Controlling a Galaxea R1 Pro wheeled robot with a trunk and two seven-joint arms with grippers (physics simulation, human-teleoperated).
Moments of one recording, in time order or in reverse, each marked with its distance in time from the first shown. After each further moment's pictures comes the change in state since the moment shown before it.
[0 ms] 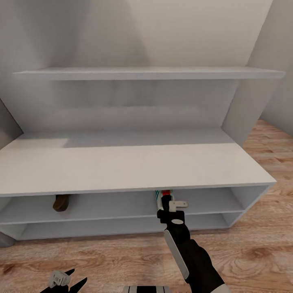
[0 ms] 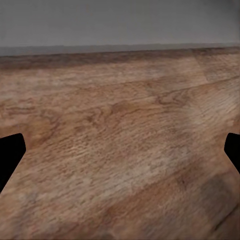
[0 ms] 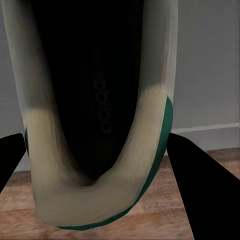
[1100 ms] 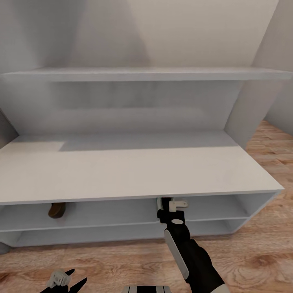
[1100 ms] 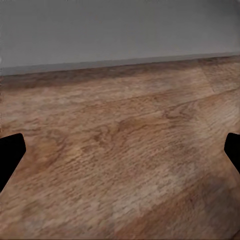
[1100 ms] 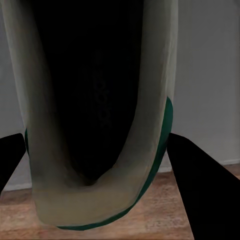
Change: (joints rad) left arm 0.000 0.000 0.000 0.001 0.000 0.000 0.002; right arm 0.000 0.000 0.000 0.000 0.000 0.000 0.000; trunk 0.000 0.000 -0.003
